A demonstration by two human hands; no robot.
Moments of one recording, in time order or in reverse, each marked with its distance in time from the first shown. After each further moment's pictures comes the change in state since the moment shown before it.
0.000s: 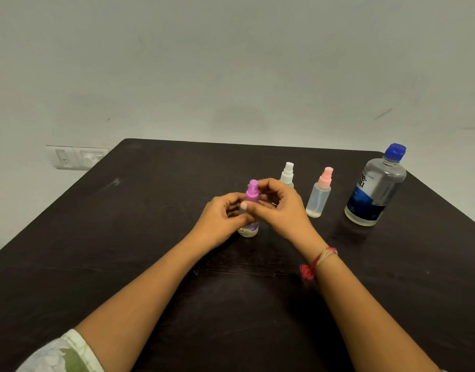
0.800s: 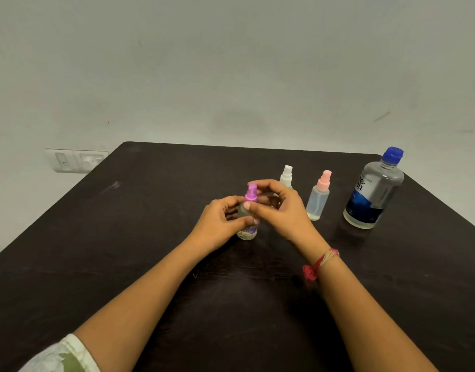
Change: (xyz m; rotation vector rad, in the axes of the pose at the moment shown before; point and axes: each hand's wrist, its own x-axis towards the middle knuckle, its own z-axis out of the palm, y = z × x) left_hand 0.000 0.001 0.000 -0.004 0.001 0.000; right_hand 0.001 -0.003 -0.004 0.073 -0.038 -0.003
